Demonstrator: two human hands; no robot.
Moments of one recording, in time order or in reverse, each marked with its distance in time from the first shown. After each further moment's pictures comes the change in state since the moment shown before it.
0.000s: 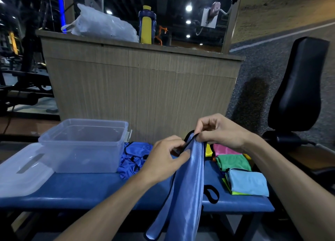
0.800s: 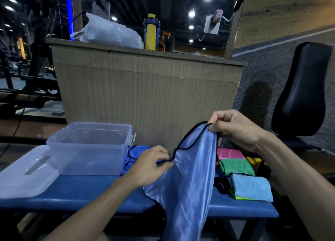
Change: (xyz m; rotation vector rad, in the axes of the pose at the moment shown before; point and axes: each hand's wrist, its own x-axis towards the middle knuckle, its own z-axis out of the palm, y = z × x) left_hand -0.017 -0.056 -0.030 0.300 -0.124 -0.131; right_hand -0.008 -0.009 -0.020 0.227 0.101 -0.060
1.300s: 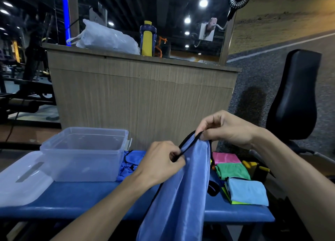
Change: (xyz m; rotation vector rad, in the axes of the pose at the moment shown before) left_hand 0.018 0.077 -0.019 0.052 0.094 0.017; right_hand 0.002 -0.028 0.003 -0.280 -0.160 0.031
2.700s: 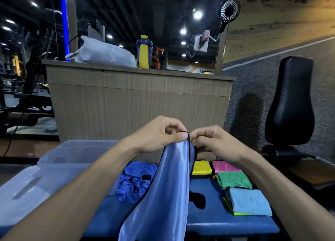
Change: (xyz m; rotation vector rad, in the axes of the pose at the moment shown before) left_hand 0.063 0.029 -0.077 -0.393 -0.325 0.033; right_hand 0.001 0.009 0.023 0.111 0.152 -0.006
